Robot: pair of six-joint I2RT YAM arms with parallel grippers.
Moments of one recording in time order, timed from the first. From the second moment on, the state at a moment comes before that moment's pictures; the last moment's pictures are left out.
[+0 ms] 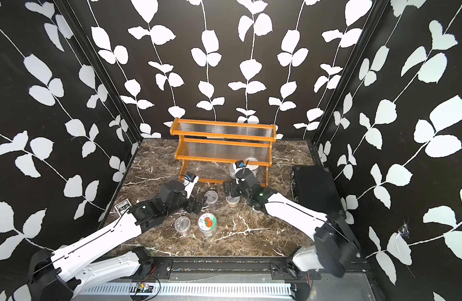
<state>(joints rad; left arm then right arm) -0.77 1.00 0.74 -0.41 -0.14 -0.17 0.75 1.44 0.93 -0.13 0.13 0.39</state>
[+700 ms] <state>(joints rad) -0.72 0.96 0.71 -0.38 -0.06 -0.16 0.74 1.90 1.24 -0.17 0.39 0.50</state>
